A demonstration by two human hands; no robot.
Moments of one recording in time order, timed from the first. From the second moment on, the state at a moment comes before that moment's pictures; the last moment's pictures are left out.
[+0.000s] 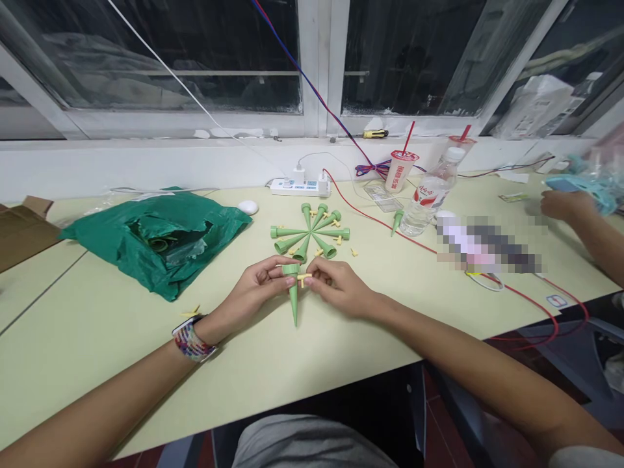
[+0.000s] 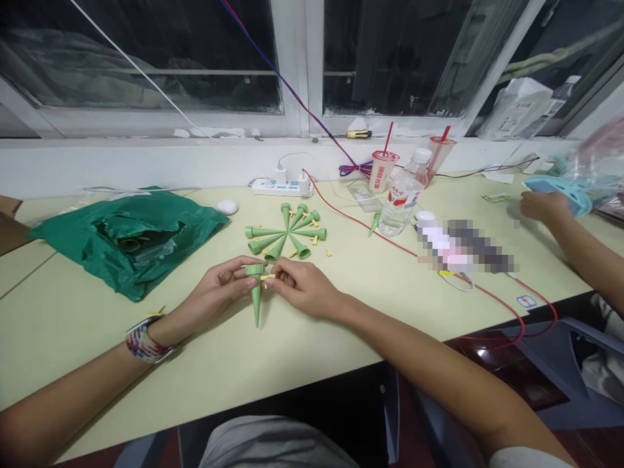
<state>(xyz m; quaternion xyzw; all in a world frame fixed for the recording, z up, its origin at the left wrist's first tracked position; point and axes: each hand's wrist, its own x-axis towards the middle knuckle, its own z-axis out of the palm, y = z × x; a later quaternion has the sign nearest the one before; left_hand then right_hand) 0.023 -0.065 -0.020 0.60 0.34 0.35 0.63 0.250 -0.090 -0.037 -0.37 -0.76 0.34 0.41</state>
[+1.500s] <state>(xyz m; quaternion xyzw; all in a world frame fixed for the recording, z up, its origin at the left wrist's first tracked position) 0.024 -0.064 -0.020 0.63 0.34 0.34 0.61 0.249 -0.094 -0.030 -0.38 -0.71 0.45 0.39</state>
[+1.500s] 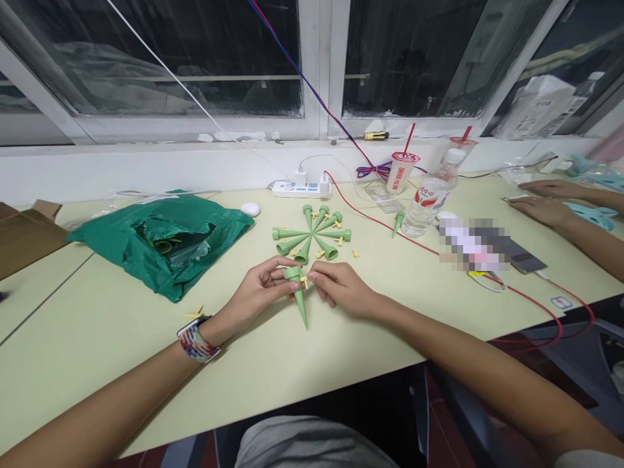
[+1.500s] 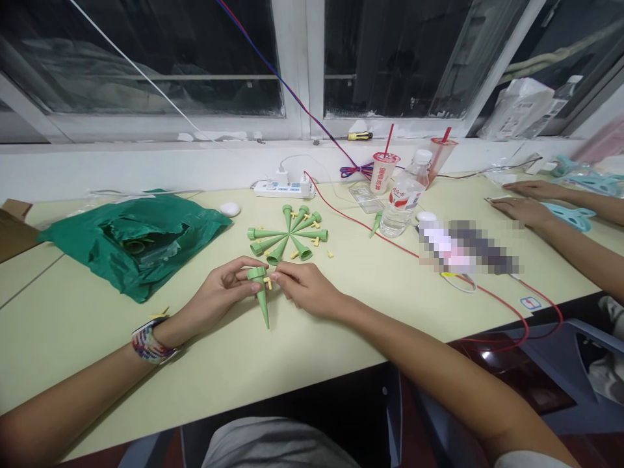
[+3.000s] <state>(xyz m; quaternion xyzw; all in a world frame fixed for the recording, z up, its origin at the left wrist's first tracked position) 0.011 0.090 0.011 0.68 0.58 0.32 0.31 0.269 -0.072 -0.013 -0.39 -0.51 0.48 0.60</state>
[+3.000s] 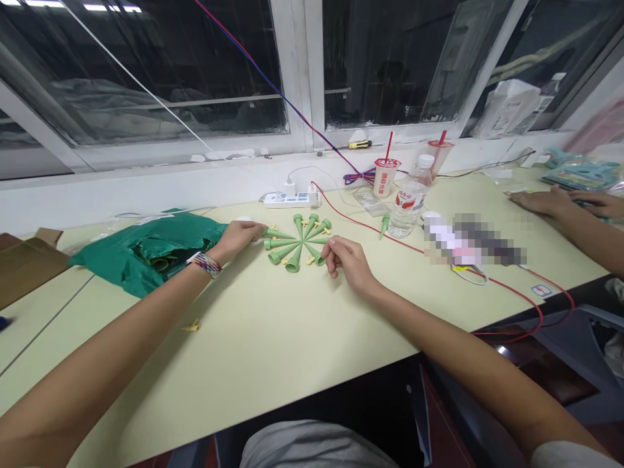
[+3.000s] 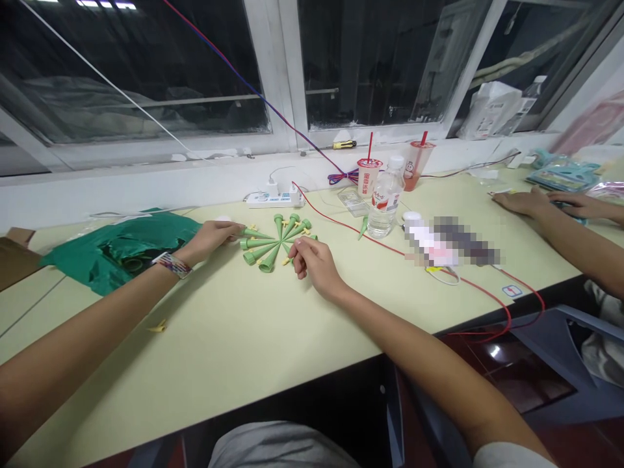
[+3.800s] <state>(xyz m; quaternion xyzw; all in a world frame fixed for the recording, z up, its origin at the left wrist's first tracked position) 0.015 0.088 0.005 0.69 0.58 0.30 0.32 0.284 -0.063 -0.010 -0.40 -0.44 0.43 0.67</state>
